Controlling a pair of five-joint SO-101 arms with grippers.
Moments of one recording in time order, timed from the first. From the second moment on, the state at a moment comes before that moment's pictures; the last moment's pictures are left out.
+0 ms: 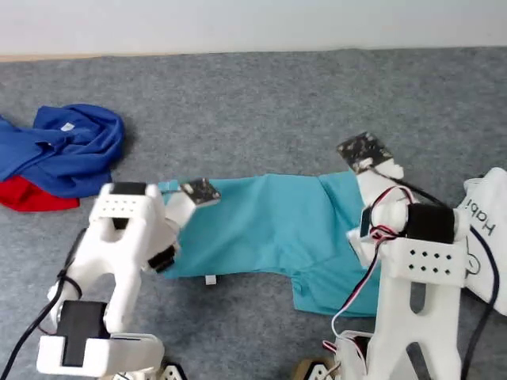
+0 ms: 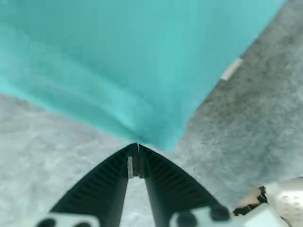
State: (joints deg) left arm -2.5 -4.2 36.2 82.1 -40.7; right arm 4.7 -38.2 29.1 89.4 30.4
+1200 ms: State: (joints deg) left arm 4.8 16.7 7.8 68.7 -8.2; right arm -1.6 10.0 8.4 61.8 18.9
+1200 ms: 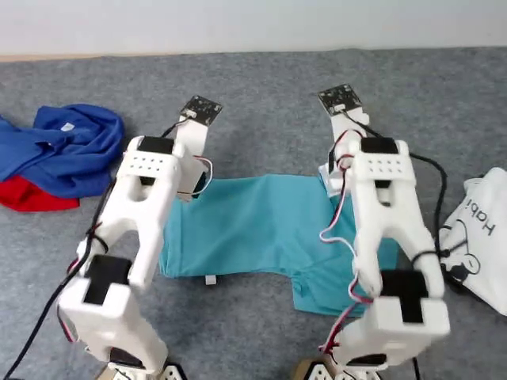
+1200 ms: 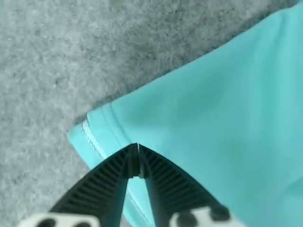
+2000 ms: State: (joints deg) left arm 4.1 35.4 -11.2 76.4 -8.0; right arm 10.6 41.5 -27.8 68.7 21.1
